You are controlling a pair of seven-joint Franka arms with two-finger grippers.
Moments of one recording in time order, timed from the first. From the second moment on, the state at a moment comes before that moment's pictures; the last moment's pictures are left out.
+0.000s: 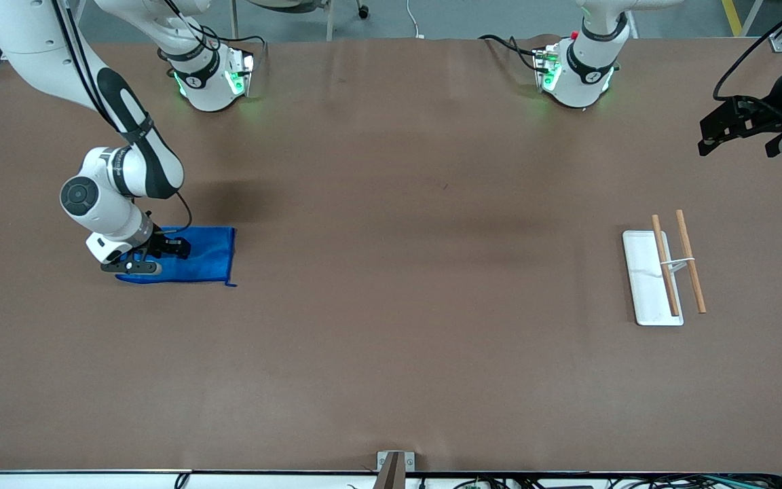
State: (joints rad) left arm 0.01 -0.04 -0.10 -1.50 0.01 1.45 -0.03; right arm -0.01 0.38 -0.07 -2.35 -0.02 2.73 -0.03
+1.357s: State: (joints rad) left arm -0.05 0.04 -0.11 -1.45 -0.12 1.46 -0.02; right arm 0.09 0.26 -0.02 -1.70 0.14 1.75 -0.02
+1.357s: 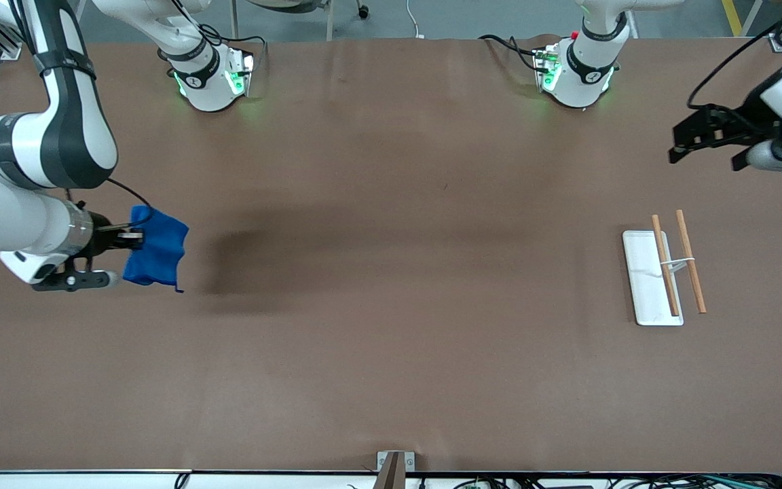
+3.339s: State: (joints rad) left arm -0.03 0.69 -0.27 -1.86 -1.88 1.45 0.83; right arm 0.62 0.36 0.00 -1.60 1.47 2.35 -0.02
